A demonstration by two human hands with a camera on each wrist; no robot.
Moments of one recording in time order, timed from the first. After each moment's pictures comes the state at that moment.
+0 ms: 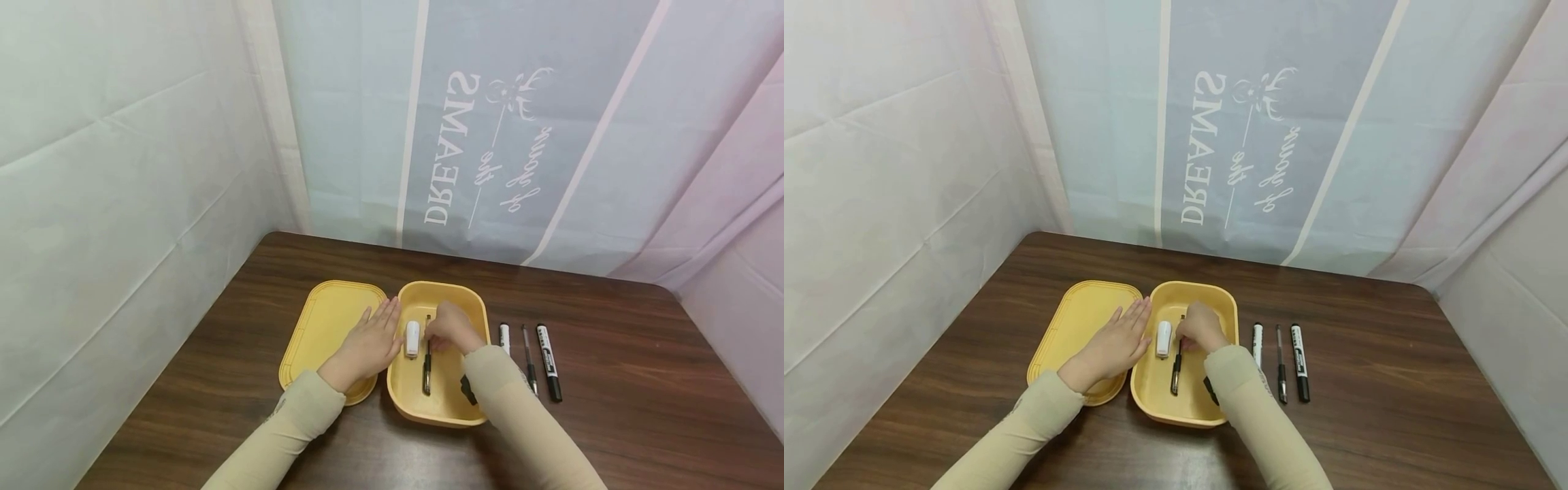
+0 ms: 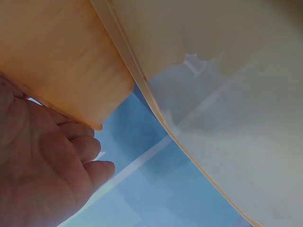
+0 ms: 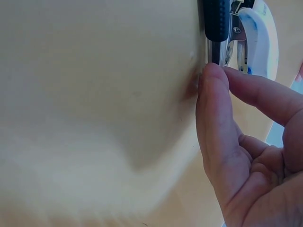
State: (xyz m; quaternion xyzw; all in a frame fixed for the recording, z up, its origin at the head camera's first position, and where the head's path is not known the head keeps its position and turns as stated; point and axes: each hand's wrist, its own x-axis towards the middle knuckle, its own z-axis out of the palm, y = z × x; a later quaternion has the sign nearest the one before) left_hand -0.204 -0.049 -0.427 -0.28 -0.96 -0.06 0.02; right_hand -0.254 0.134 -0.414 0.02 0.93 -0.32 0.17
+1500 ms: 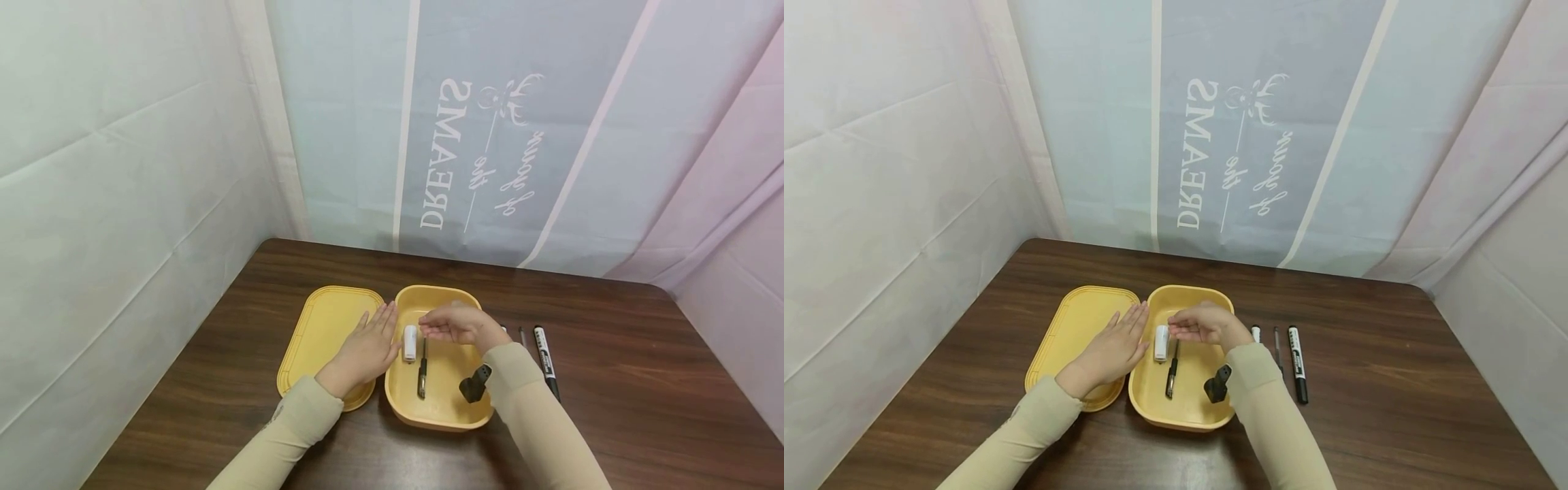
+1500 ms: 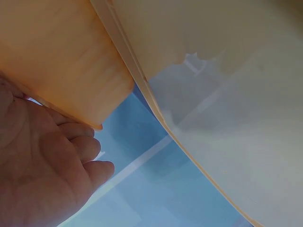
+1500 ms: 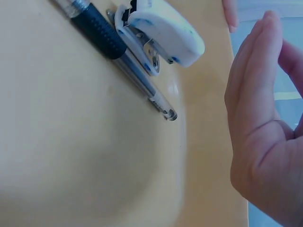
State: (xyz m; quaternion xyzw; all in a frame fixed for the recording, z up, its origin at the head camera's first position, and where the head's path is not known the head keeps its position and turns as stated) left_hand -0.201 -0.048 -0.423 -0.28 -0.96 -0.08 0.02; right_hand -0.262 0.166 -0.402 0.02 0.64 -0.69 0.35
